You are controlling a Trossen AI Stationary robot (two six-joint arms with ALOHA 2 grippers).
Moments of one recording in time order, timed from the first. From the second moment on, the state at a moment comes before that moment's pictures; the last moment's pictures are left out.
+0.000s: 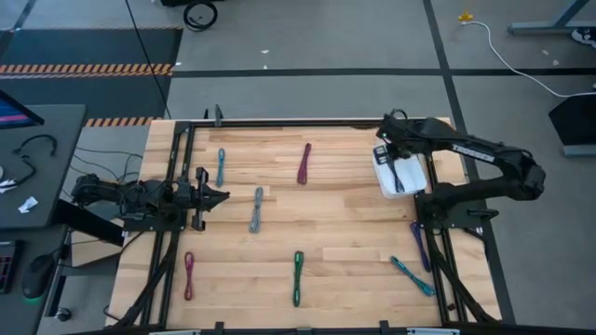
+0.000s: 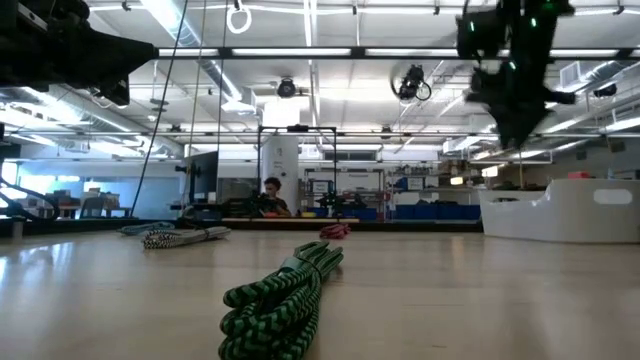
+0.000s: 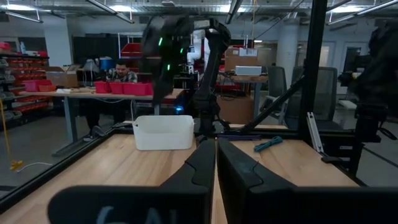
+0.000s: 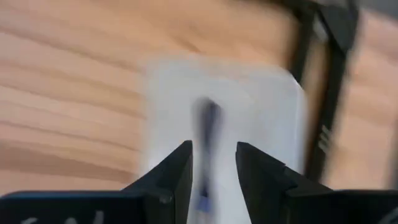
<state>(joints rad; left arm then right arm) -0.22 0.01 0.01 0.18 -0.30 0.01 -0.54 1.12 0.98 -1.12 0.35 0.70</state>
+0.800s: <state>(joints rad) -0.22 0.01 0.01 0.18 -0.40 0.01 -0.19 2.02 1.34 0.30 -0.62 -0.03</state>
